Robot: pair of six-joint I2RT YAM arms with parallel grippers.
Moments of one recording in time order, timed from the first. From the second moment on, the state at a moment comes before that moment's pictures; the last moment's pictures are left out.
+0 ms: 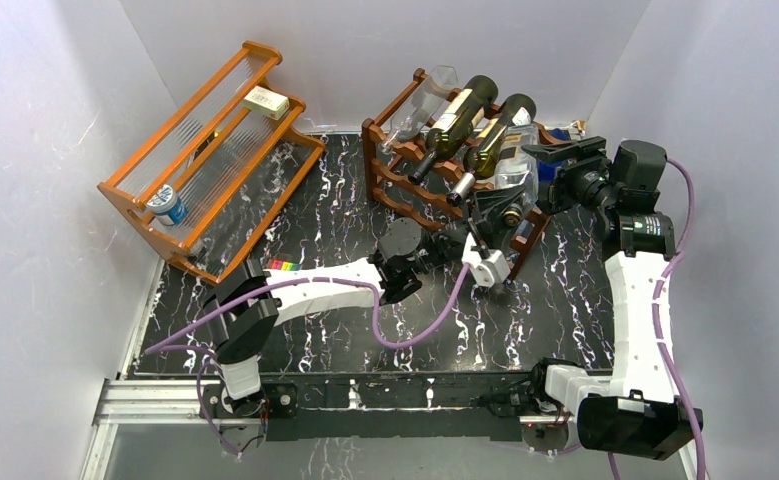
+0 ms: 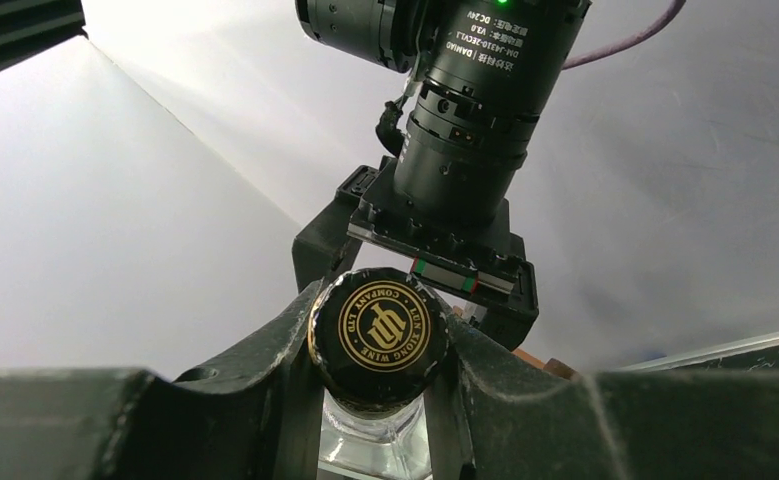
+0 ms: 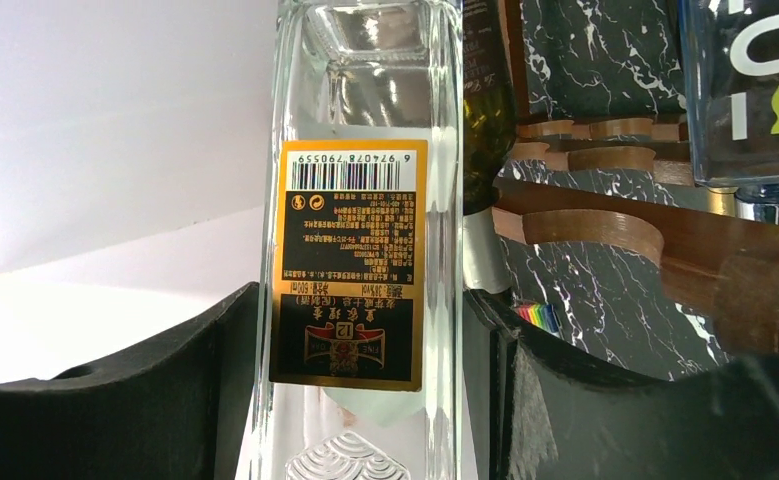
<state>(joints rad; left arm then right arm) -1.15 1.79 1.31 0.98 0.22 0.88 -0.09 1.07 1.28 -0.63 -0.47 1.35</state>
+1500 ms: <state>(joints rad) -1.17 1.33 1.49 0.23 -0.29 0.01 -0.08 0.91 1.45 -0.54 -0.30 0.53</state>
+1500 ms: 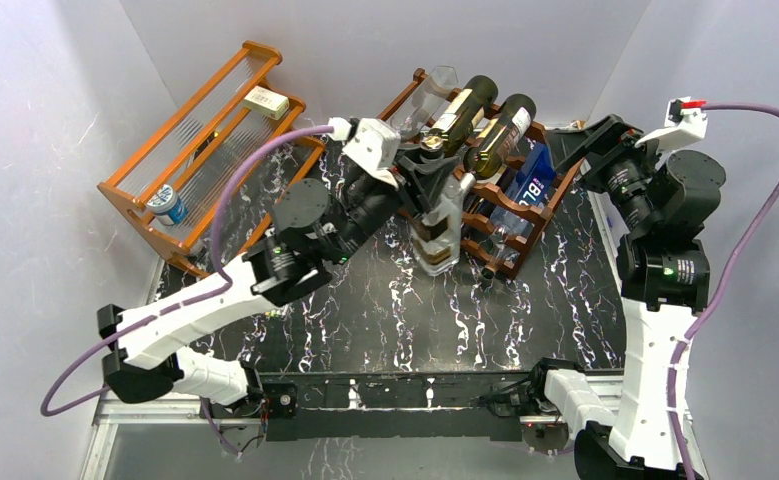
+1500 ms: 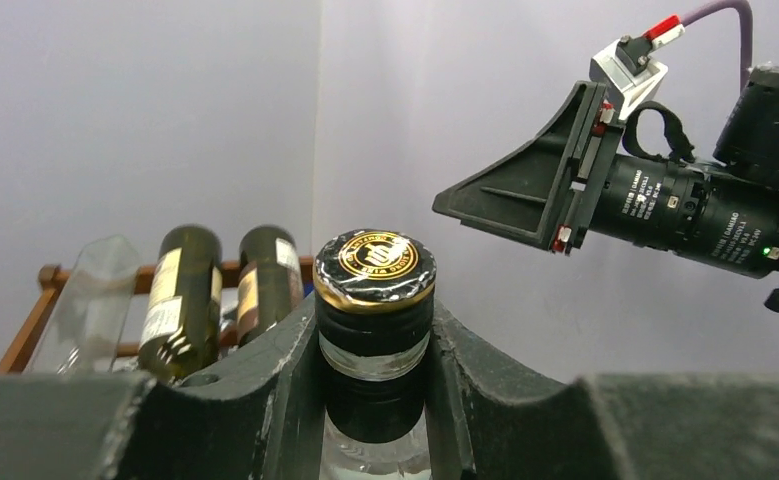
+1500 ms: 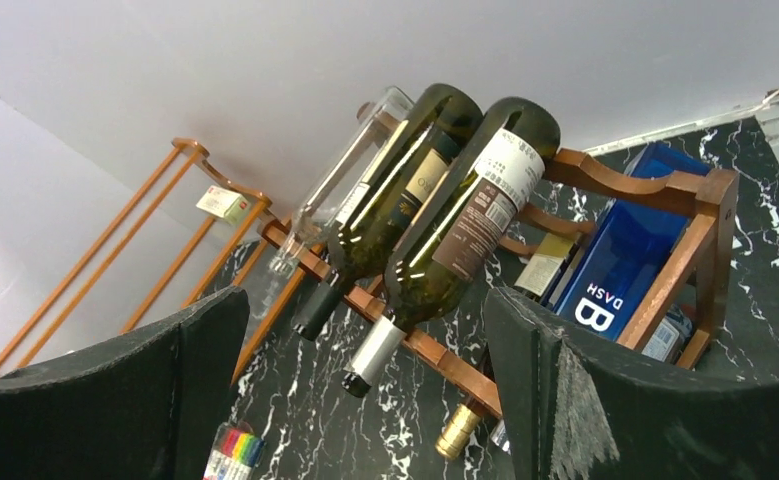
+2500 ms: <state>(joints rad) -0.76 1.09 1.22 -0.55 -0.48 -0.19 -0.08 0.91 1.34 -0.62 -0.45 0.39</state>
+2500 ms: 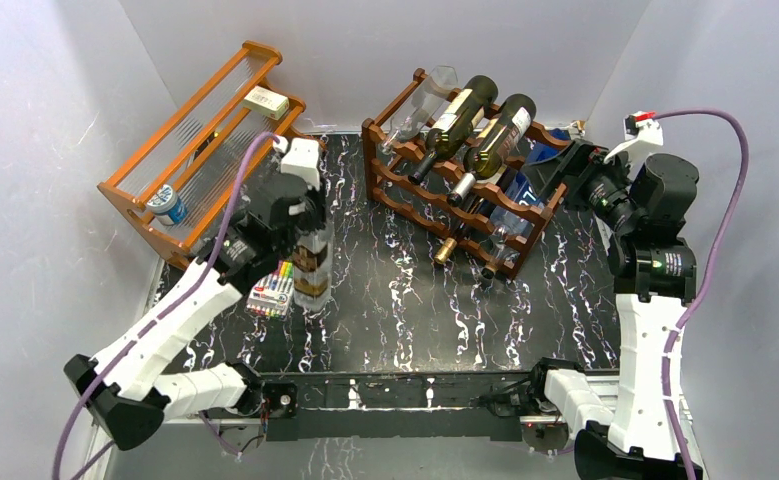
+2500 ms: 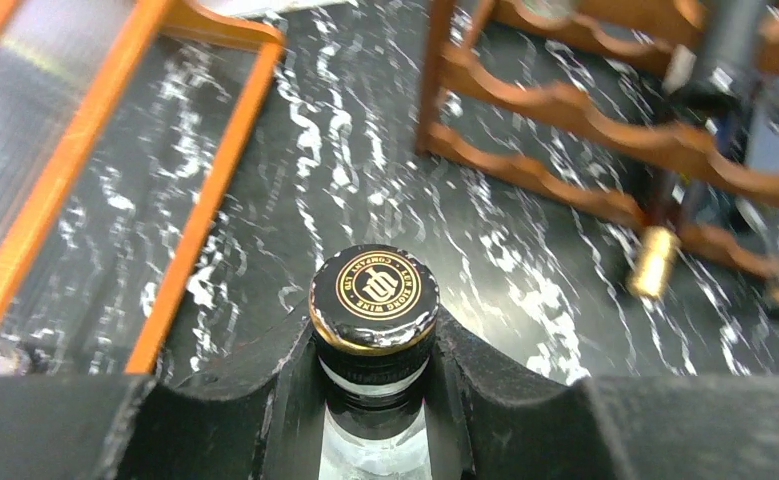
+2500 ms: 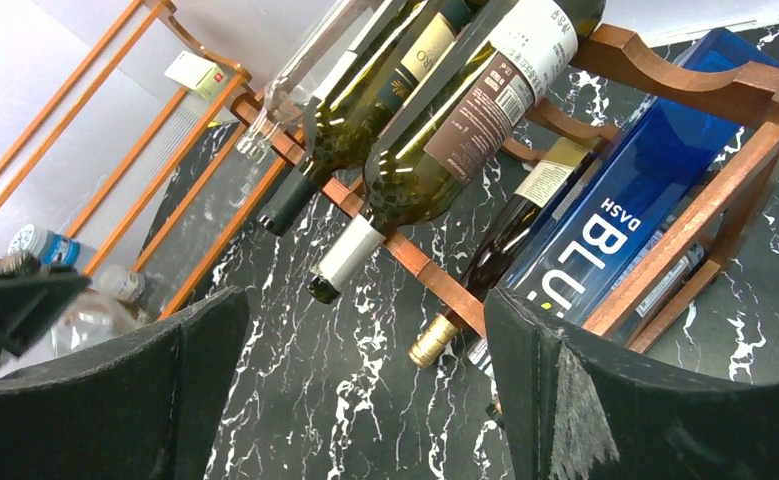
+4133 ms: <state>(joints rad) -0.28 1.31 0.80 0.53 -0.24 0.01 0.07 1.06 1.53 -0.77 -0.46 0.32</state>
